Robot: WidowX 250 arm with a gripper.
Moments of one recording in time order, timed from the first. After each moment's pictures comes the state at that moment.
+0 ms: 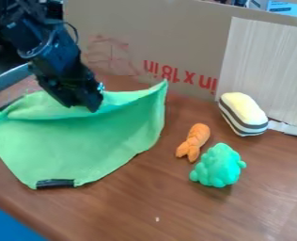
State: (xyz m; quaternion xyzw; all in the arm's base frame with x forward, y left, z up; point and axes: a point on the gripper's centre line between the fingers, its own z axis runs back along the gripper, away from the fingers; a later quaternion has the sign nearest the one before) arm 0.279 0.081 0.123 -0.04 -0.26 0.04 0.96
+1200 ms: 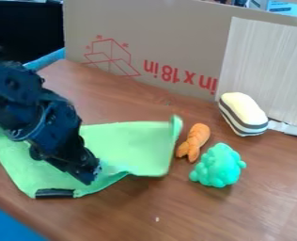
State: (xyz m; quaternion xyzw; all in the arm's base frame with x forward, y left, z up) arm 0.208 0.025 0.095 -0.02 -0.27 -0.02 0.96
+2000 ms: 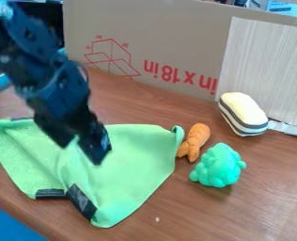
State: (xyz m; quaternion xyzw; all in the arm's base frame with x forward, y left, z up) arm 0.227 0.030 0.122 -0.02 -0.22 -0.03 0.98
